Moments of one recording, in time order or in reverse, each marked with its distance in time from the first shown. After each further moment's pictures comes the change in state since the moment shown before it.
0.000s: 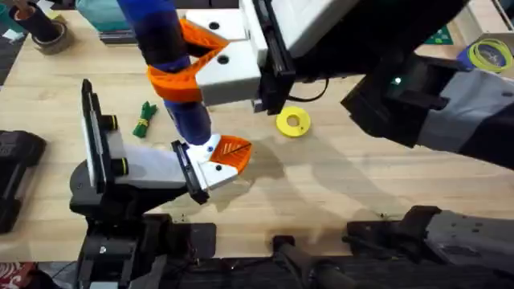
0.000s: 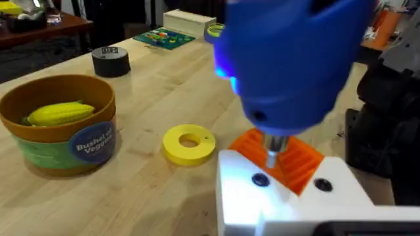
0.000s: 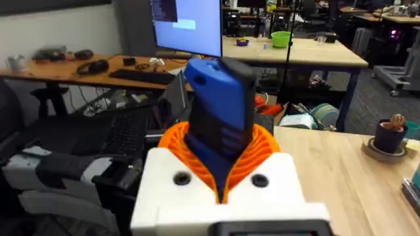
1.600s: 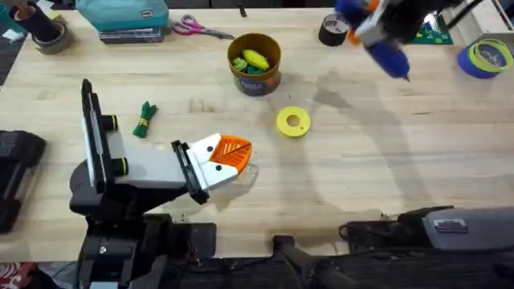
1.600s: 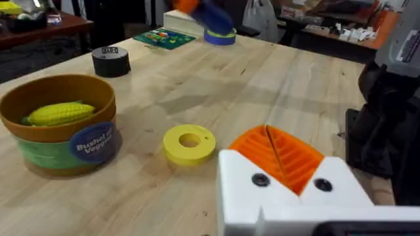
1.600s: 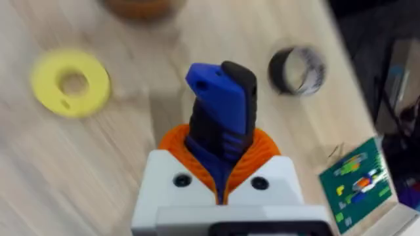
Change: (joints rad) left arm 0.000 0.000 0.000 0.000 -0.001 0.000; right arm -0.616 0.155 0.574 -1.669 0.797 -1.079
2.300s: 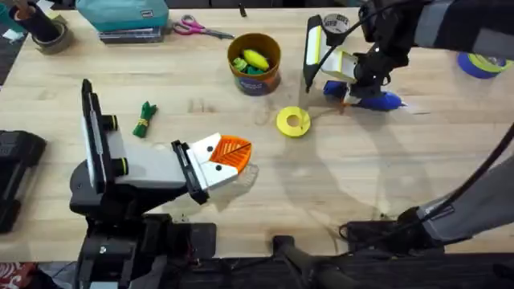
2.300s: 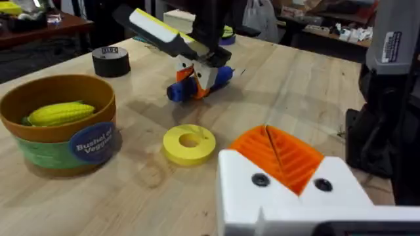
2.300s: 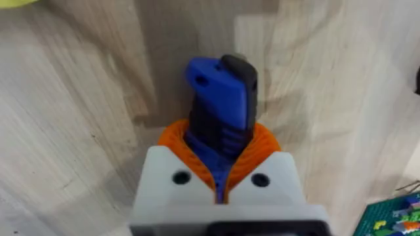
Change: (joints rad) left arm 0.000 0.000 0.000 0.000 0.000 0.000; right arm -0.019 0.294 -0.295 0.229 0.235 -0.356
